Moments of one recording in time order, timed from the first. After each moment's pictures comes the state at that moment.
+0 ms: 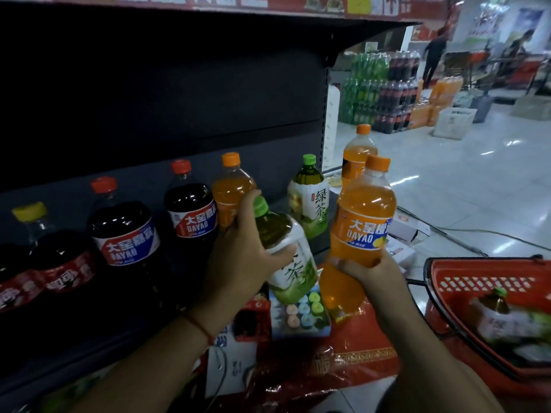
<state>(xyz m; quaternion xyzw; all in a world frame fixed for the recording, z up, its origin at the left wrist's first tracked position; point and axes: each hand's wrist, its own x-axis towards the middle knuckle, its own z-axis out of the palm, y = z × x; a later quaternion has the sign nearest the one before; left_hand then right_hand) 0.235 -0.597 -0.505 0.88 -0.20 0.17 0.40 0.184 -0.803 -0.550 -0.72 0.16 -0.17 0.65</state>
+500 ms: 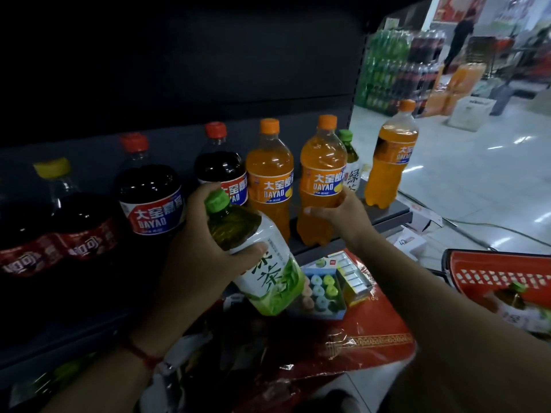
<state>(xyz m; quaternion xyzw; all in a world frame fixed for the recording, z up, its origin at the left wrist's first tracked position) 0.232 -0.499 -0.532 0.80 -0.15 0.16 0.56 0.307 -0.755 -0.552 -0.78 0.06 -0.12 0.61</state>
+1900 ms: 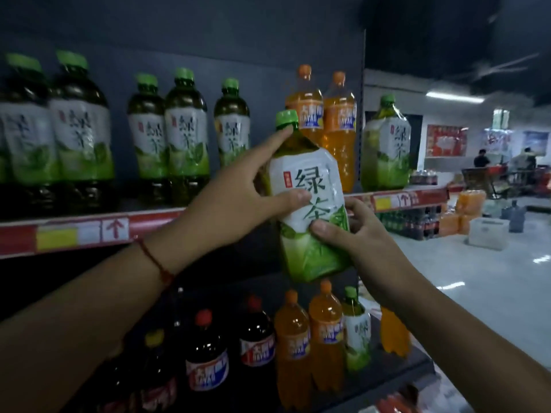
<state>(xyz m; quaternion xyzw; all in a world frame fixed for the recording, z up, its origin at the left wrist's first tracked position) 0.190 -0.504 -0.195 0.78 -0.39 0.28 0.40 0.180 -0.703 -0.262 -0.67 -0.20 -0.18 0.69</state>
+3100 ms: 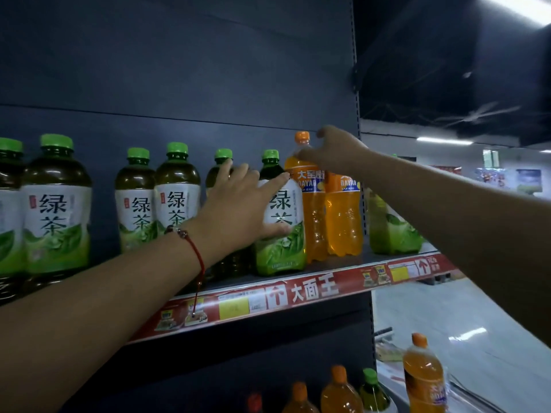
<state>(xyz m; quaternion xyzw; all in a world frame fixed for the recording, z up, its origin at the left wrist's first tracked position) 0.315 -0.514 -0.106 0.83 -0.22 0.49 -0.14 0.315 -0.710 -0.031 -0.88 -0.09 -0.39 0.27</state>
